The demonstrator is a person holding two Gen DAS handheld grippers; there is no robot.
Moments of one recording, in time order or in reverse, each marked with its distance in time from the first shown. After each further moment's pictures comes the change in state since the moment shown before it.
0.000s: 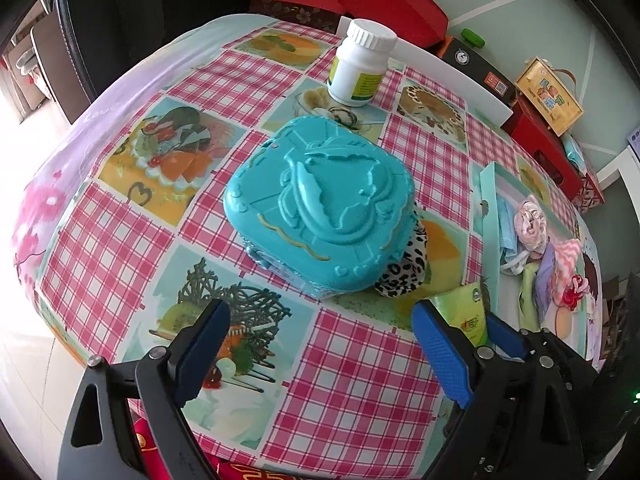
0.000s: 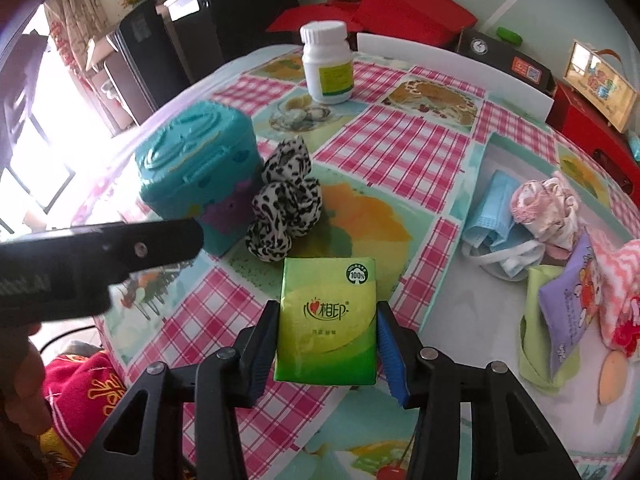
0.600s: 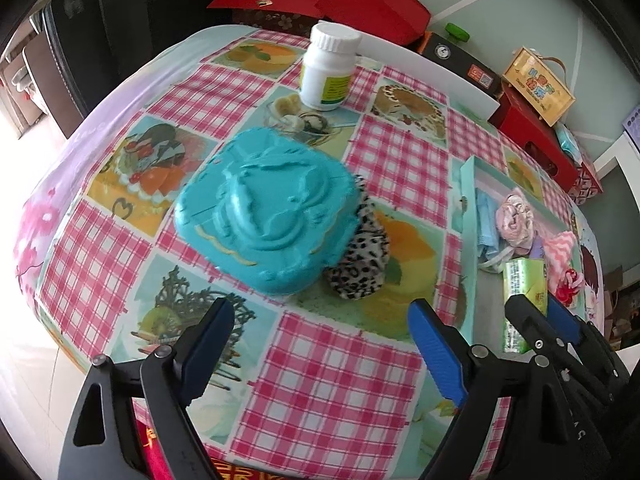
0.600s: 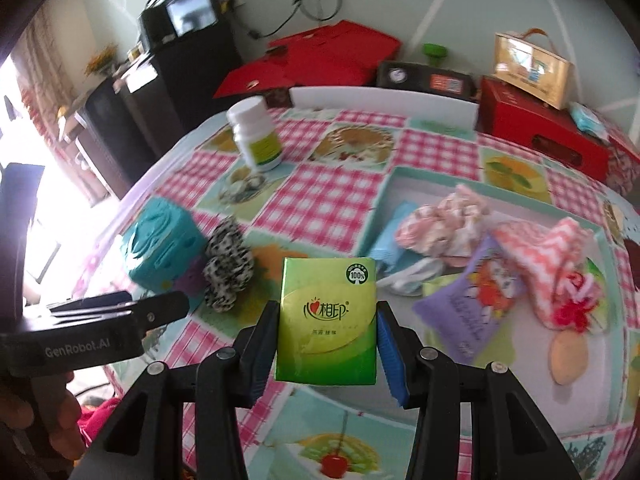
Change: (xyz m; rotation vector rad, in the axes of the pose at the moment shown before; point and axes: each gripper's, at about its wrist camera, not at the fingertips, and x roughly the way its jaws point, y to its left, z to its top) left arm -0.003 -0.033 0.001 0.042 -0.016 0.014; right arm -0.055 -0.061 0.001 0.204 -0.150 -0.053
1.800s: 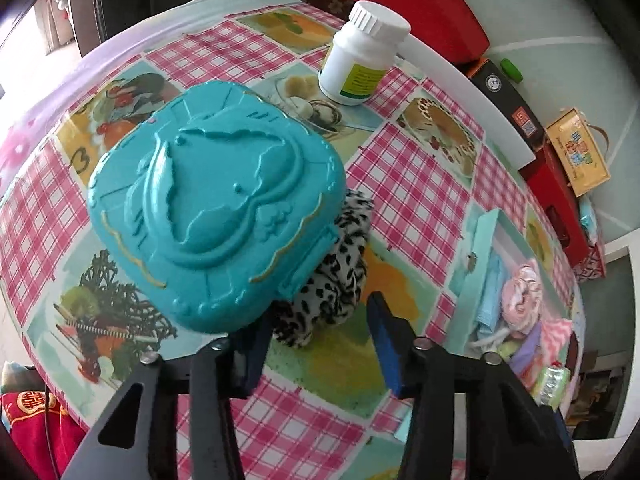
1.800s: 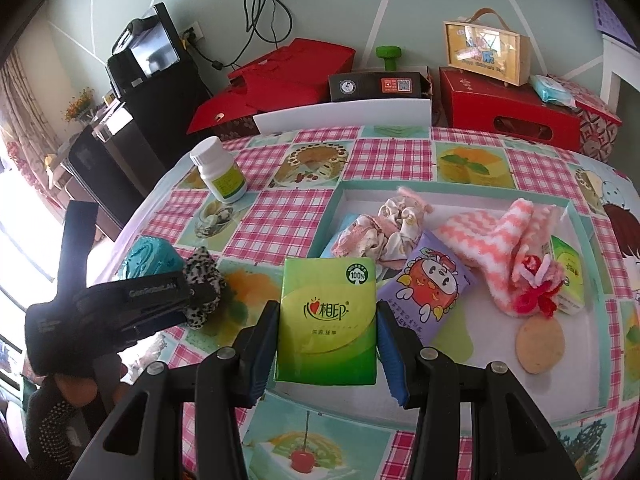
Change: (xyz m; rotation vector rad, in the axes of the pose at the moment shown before) left arm 0.056 -0.007 0.023 -0.283 0.017 -0.023; right arm -0.017 -0.038 0.001 0.113 -0.035 0.004
